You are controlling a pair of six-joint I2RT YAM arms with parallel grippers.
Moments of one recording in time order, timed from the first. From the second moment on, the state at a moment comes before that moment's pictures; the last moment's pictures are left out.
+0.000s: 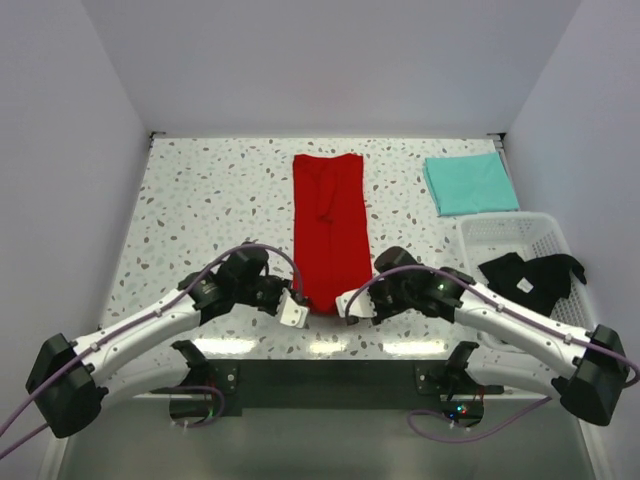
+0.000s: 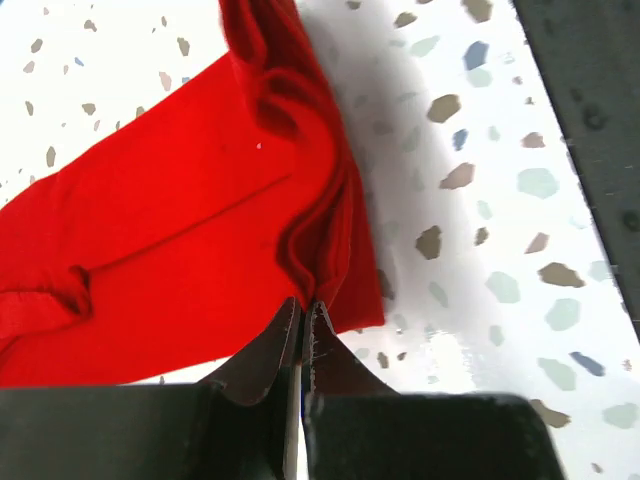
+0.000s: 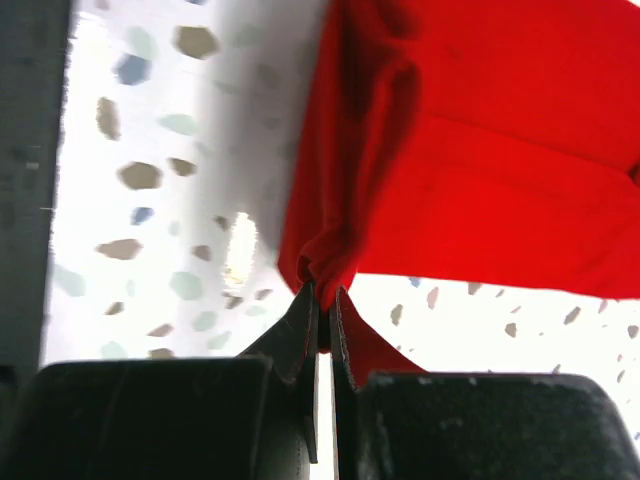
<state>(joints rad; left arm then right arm) -0.78 0.97 0.60 -0.41 0.52 1.05 0.92 1.01 0.74 -0.70 -0.20 -0.96</state>
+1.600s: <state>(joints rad) -0.39 1.73 0.98 -0.07 0.60 1.36 0.42 1.82 1.23 -0.45 -0.36 -1.27</state>
